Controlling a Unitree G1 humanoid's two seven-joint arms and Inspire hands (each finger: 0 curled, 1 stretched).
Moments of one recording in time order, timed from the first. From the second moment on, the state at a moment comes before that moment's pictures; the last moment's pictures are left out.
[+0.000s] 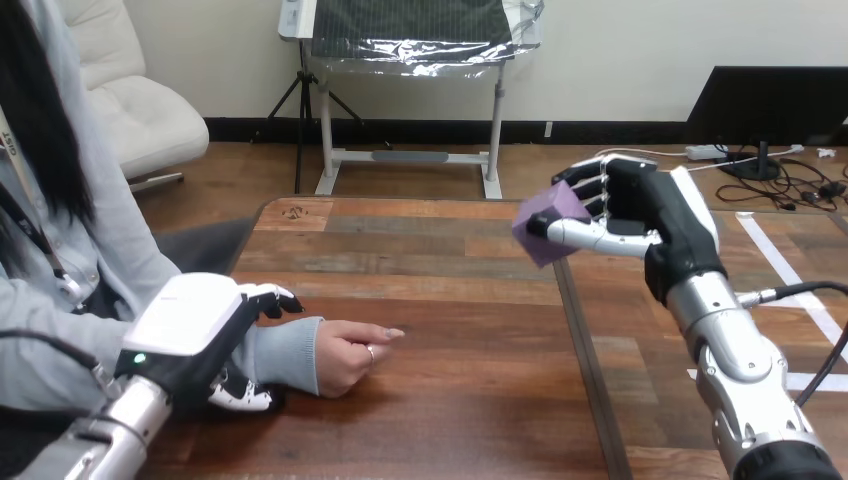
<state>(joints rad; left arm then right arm) -0.34 0.61 -0.30 0.88 0.88 -0.57 0.42 -0.55 -0.28 -0.06 0.88 -0.01 -0.39 0.13</state>
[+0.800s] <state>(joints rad) -0.44 0.61 -0.39 1.05 0.88 -0.56 0.46 -0.50 -0.28 -0.06 0.87 0.00 -0.41 0.17</state>
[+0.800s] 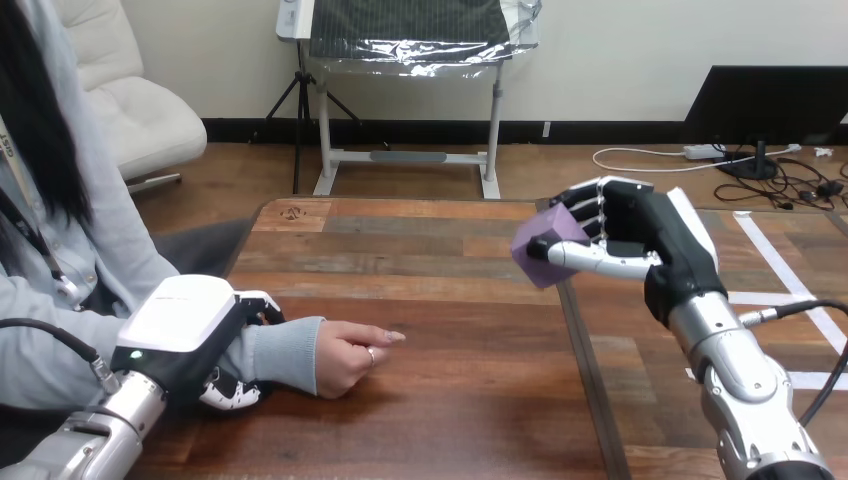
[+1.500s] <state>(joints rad) -0.48 0.61 -0.42 1.10 0.87 -0.54 0.47 -0.47 -0.28 -0.06 0.86 0.00 -0.41 0.19</state>
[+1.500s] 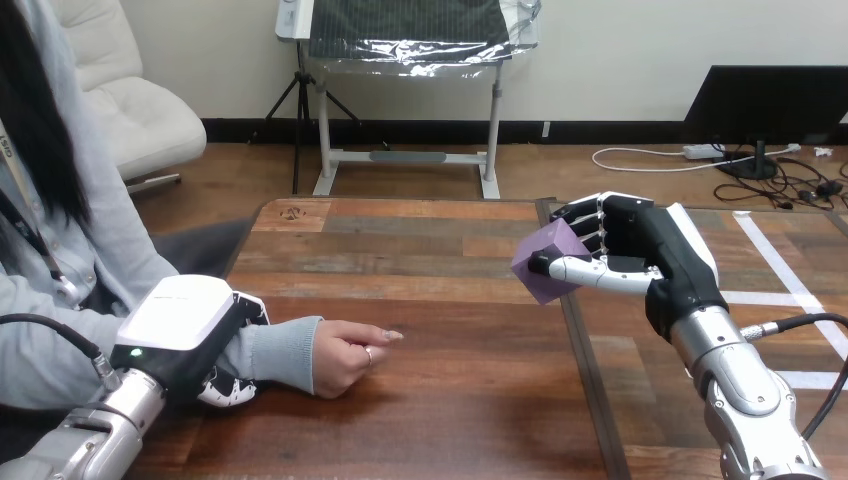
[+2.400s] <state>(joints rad) -0.47 0.60 -0.43 1.11 0.83 -0.56 0.46 -0.47 -0.28 -0.07 0.86 0.03 -0.43 0.23</state>
